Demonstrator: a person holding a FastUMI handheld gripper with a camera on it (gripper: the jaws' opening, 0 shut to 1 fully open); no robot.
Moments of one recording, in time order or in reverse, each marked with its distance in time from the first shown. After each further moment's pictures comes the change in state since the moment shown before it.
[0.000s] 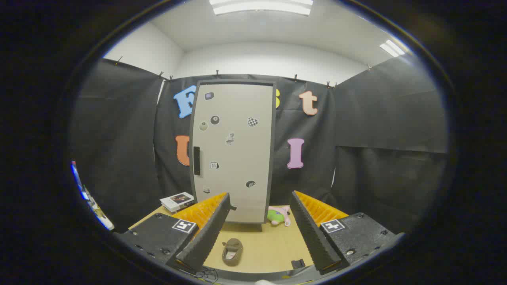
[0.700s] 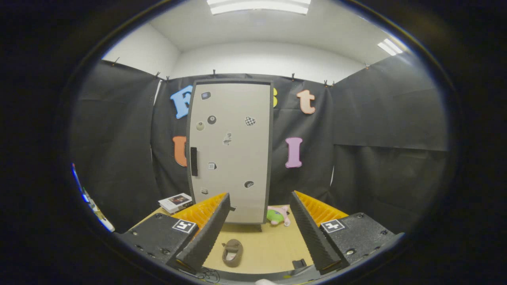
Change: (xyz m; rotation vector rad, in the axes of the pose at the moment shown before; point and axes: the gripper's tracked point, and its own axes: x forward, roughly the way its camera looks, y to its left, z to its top) arm 0.016 0.003 -0.006 0.004 -0.002 -0.013
